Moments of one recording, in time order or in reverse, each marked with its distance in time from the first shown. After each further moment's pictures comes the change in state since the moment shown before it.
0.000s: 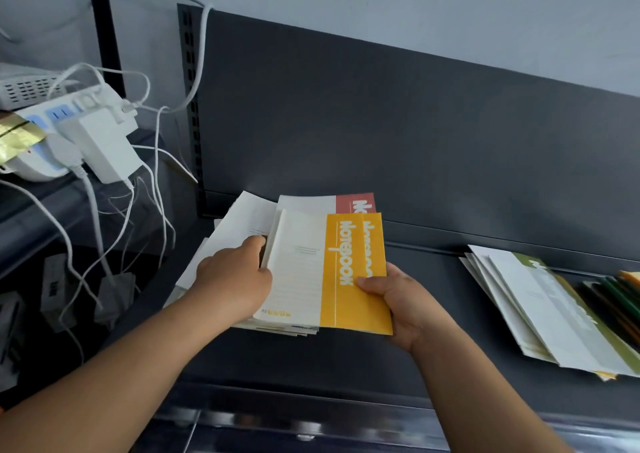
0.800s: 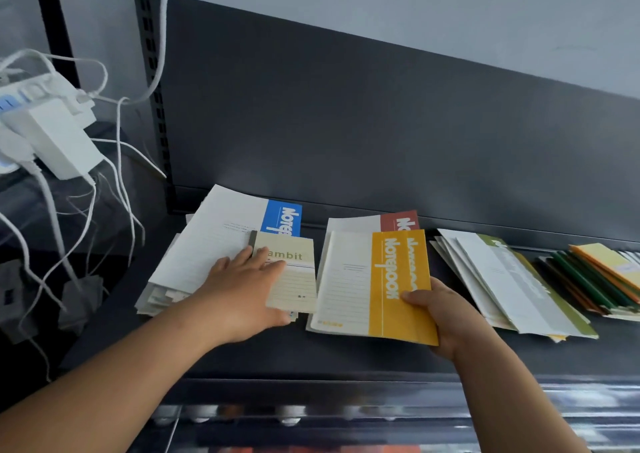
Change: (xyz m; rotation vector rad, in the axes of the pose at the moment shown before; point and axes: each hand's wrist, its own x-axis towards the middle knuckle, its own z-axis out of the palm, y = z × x) left_hand -0.011 0.015 0.021 0.405 -0.312 0.288; right_hand -0.028 0.015 -0.087 -0.097 0.310 -0.017
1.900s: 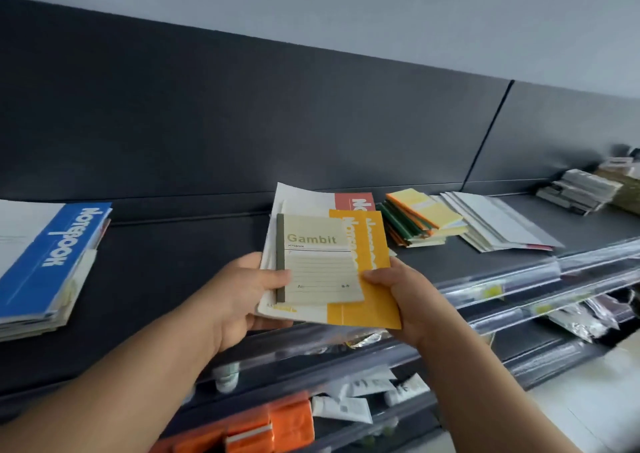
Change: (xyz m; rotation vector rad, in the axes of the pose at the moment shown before) left_hand 0.002 0.281 0.020 -1.492 -0.203 -0.020; right_hand -0.088 0.004 -0.217 0.304 -0.024 -0.088
